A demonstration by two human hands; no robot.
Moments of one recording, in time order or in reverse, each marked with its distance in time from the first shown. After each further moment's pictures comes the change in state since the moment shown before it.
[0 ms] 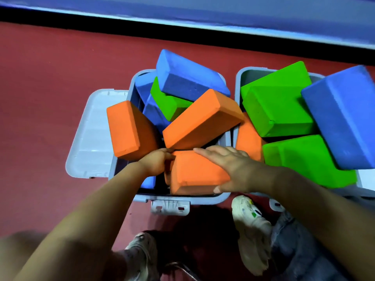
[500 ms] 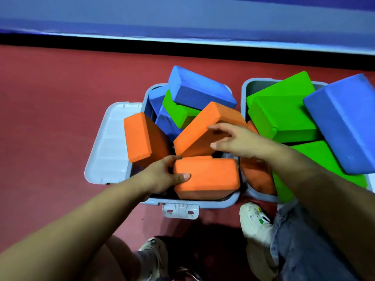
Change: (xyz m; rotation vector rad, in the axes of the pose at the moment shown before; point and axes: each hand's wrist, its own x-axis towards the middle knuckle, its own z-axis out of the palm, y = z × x) left_hand -0.125 0.080 -0.027 -0.250 -0.013 -0.152; right_hand 0.016 -0.019 -0.070 0.593 0.206 0.185
